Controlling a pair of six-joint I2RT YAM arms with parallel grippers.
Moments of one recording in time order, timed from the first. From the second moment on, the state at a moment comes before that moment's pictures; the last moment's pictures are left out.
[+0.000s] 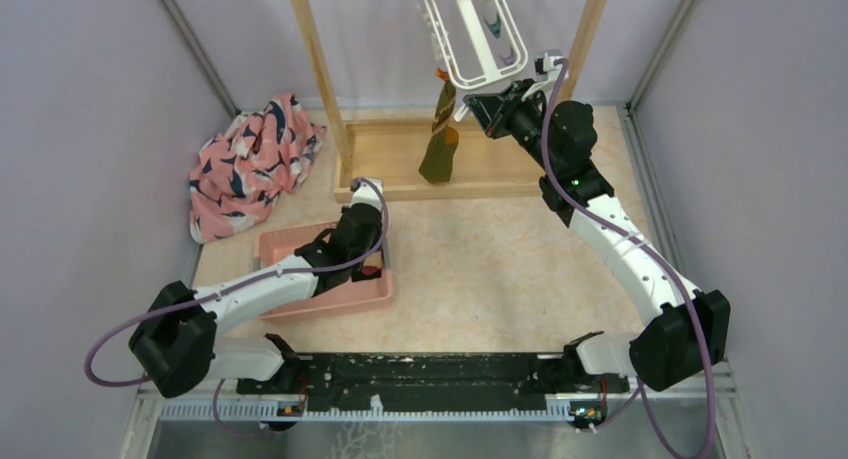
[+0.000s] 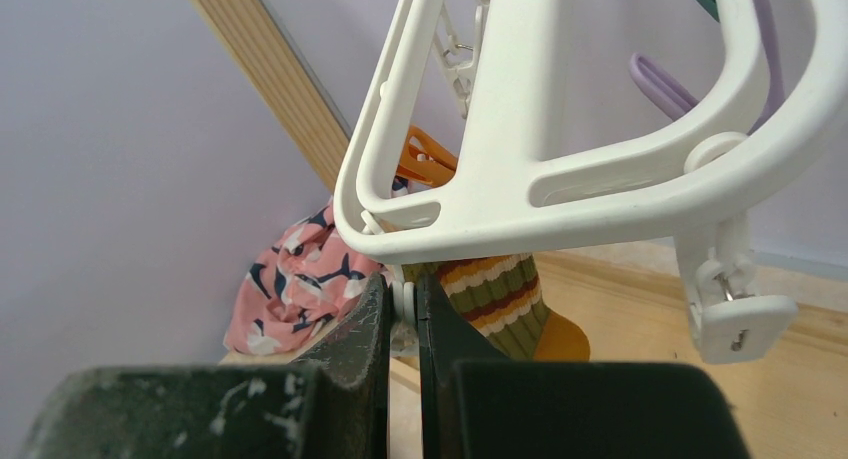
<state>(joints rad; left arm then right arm) -0.78 1.28 0.67 0.04 -0.60 -0.25 0.40 1.30 1.20 0.25 -0.23 0.43</state>
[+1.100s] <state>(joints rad) -0.78 1.00 0.61 0.46 0.30 0.18 0.40 1.28 1.20 0.24 -0.36 0.42</state>
